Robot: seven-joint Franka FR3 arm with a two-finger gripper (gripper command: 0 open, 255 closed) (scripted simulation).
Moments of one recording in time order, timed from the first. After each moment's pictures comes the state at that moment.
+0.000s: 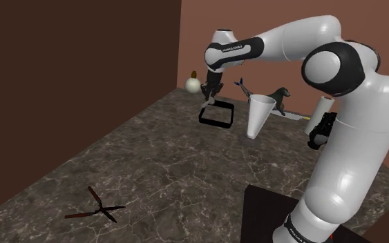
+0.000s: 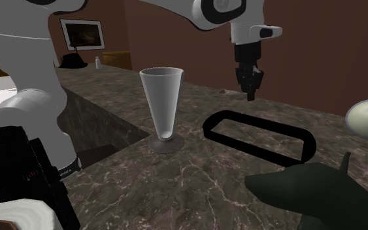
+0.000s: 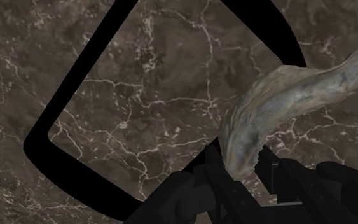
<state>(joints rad) -0.19 0.15 -0.13 -1.73 -0.05 2.04 0.02</state>
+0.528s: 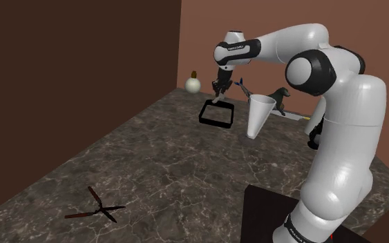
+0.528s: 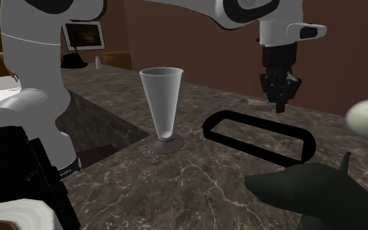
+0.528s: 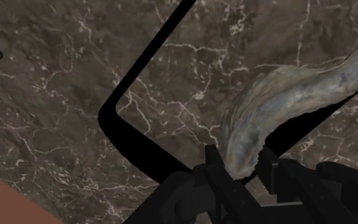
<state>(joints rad) -0.30 0.29 -0.18 -1.55 0.01 2.00 -0.16</state>
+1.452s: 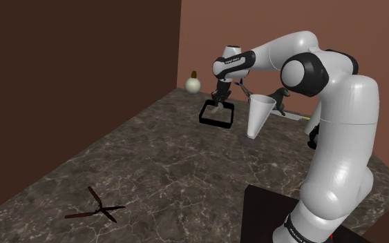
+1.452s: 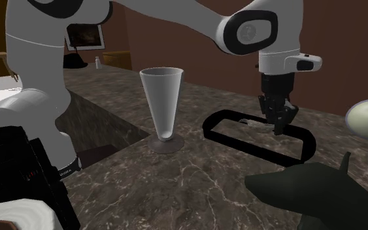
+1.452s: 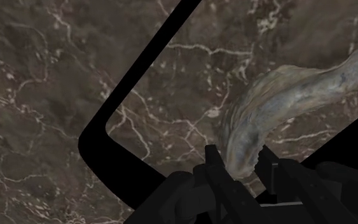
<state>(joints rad) -0.32 0.33 -0.18 -1.65 0.03 2.15 -0.18</state>
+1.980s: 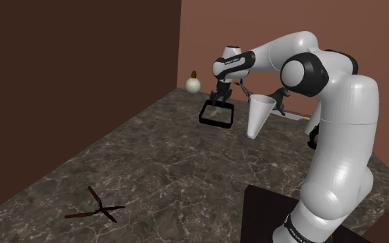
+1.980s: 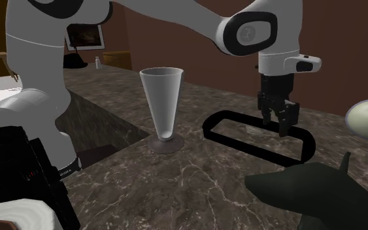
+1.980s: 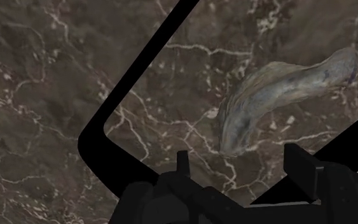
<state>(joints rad) -0.32 0.33 -0.18 -1.66 0.03 2.15 -0.18</state>
